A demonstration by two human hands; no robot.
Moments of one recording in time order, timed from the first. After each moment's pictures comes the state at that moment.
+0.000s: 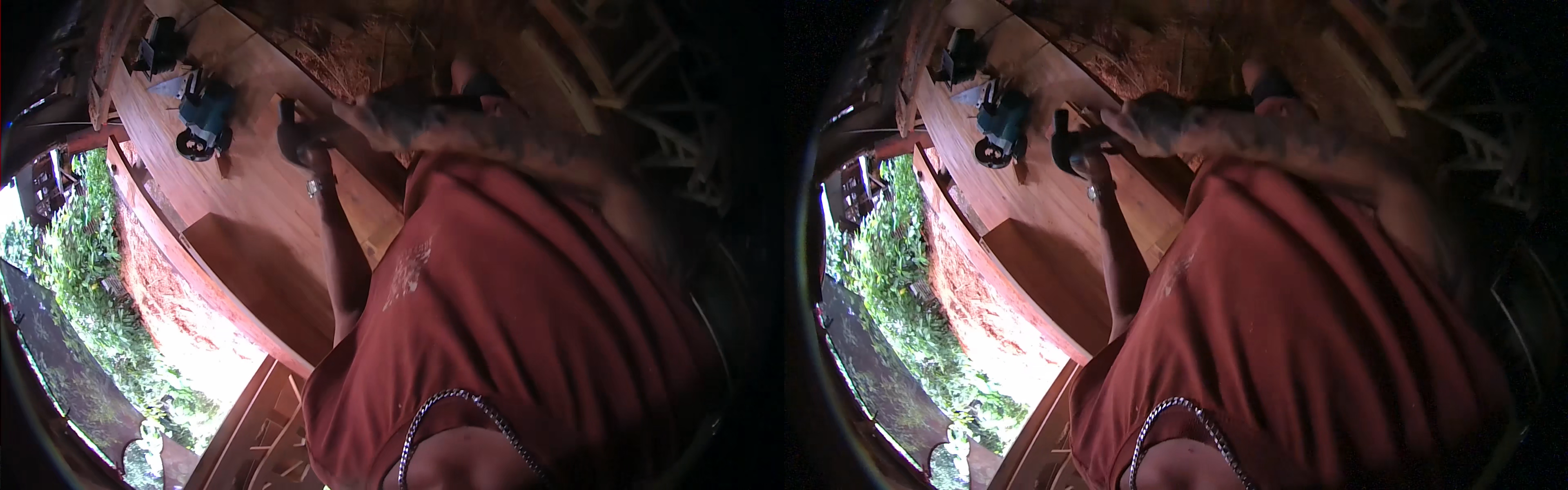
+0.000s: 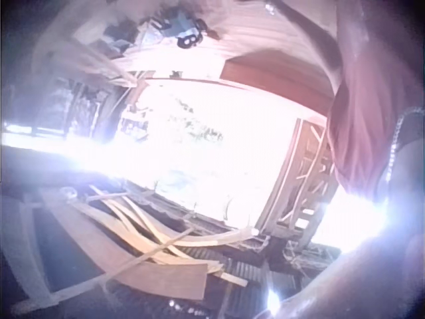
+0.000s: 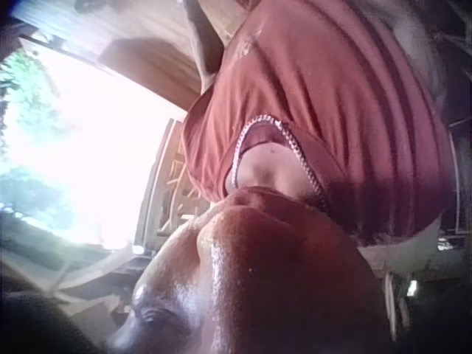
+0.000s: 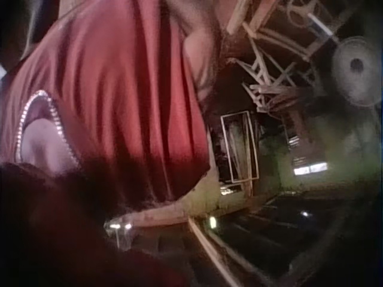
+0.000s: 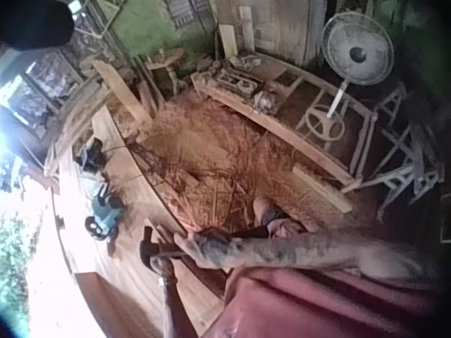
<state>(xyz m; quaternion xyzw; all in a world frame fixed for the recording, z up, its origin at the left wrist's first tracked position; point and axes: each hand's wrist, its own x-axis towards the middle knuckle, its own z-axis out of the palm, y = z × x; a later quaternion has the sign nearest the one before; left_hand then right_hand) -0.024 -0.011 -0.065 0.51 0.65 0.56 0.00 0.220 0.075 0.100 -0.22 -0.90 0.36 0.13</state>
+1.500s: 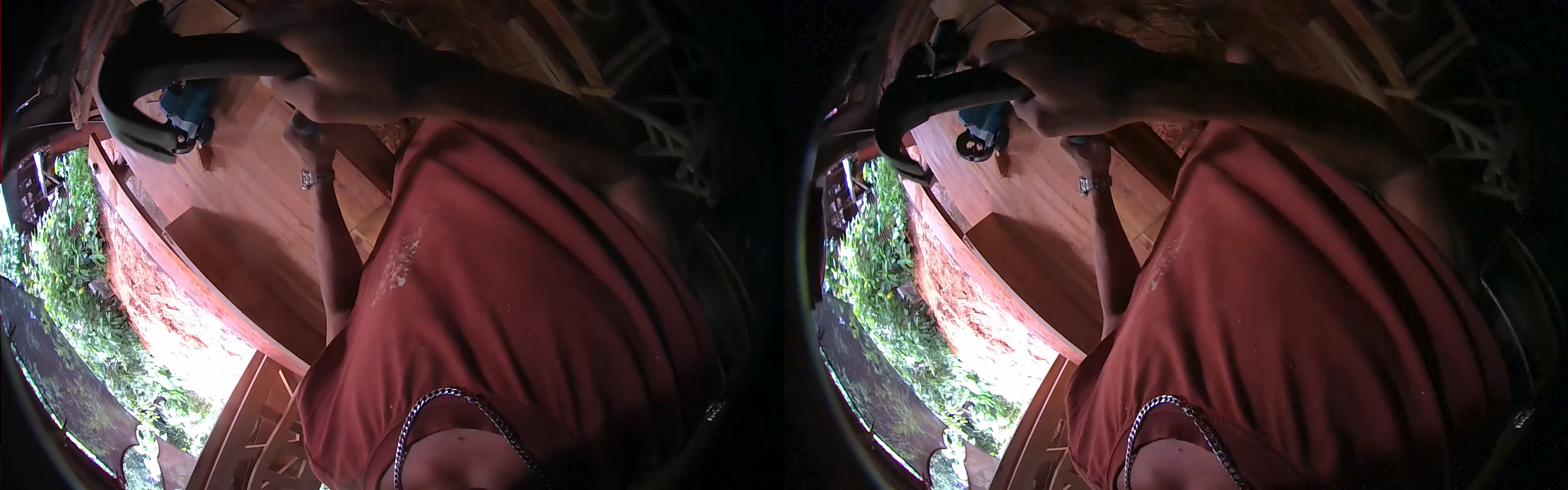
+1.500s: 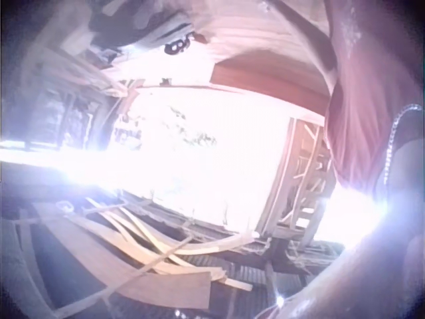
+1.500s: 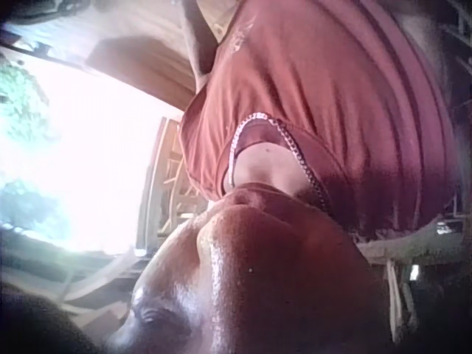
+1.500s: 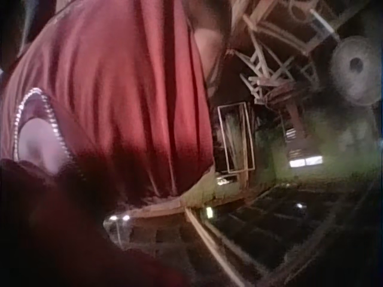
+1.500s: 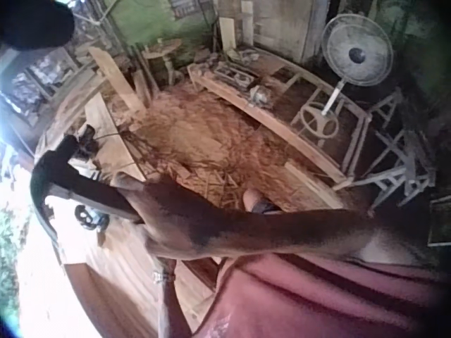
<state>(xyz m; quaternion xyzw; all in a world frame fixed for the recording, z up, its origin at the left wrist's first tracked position) 0.026 -0.023 0.006 0.51 0.68 0.50 0.14 0.190 0.097 0.218 -0.21 -0.82 0.39 0.36</state>
